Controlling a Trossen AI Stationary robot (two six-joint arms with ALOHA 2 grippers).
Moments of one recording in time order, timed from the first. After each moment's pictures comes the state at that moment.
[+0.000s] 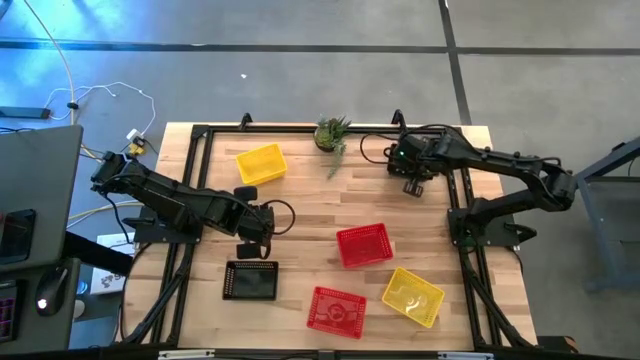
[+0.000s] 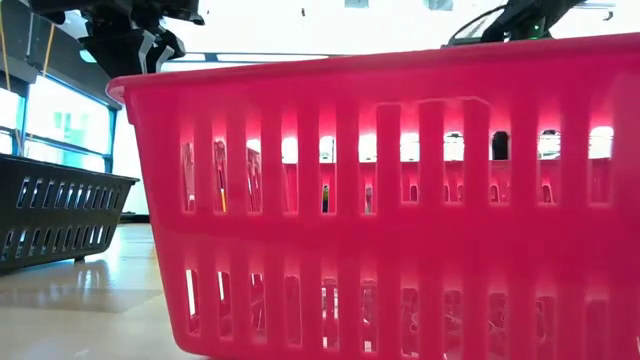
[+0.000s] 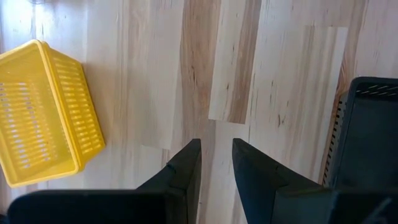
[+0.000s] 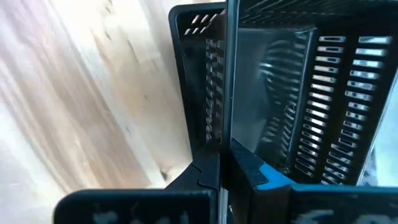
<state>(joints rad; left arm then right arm) -0.20 1.40 1.13 -1.15 -0.32 -0.38 -0.53 1.27 0.84 -0.91 0.31 -0.22</state>
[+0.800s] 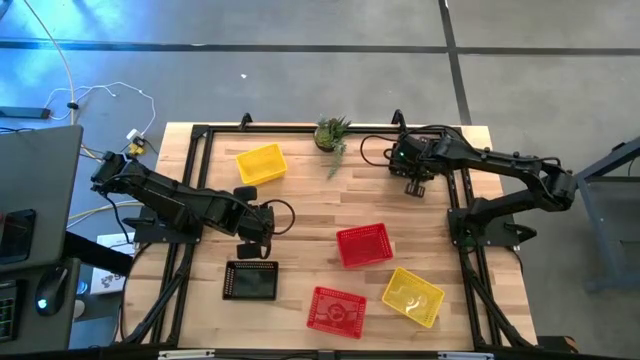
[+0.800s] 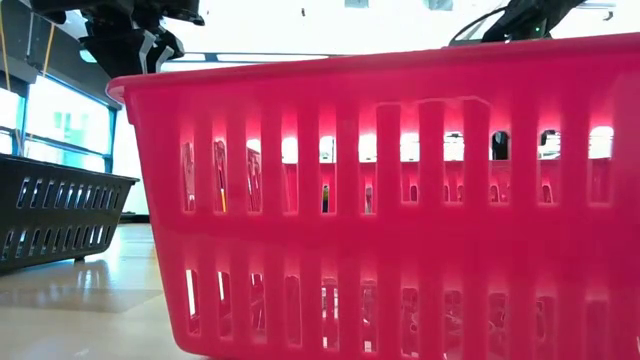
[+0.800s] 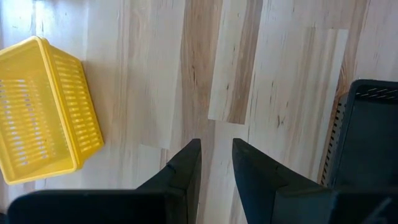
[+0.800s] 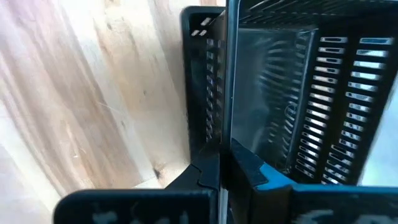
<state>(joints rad) -0.20 1.40 1.13 -1.15 -0.32 -0.39 -0.53 1.27 0.83 -0.90 0.31 -0.29</state>
